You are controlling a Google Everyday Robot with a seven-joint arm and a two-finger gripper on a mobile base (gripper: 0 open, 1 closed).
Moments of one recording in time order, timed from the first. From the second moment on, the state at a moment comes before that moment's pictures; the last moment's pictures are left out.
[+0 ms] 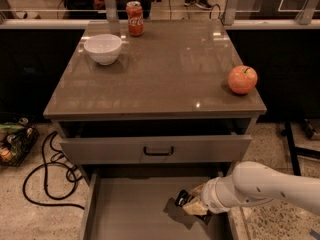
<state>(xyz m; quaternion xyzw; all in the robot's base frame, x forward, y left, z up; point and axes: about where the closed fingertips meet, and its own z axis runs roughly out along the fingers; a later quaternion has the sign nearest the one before) 0.425 -0.108 0.504 -0.46 0.83 0.22 0.22</state>
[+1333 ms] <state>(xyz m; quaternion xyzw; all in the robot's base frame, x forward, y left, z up) 0.405 -0.109 0.386 -0.40 0.84 0.31 0.21</state>
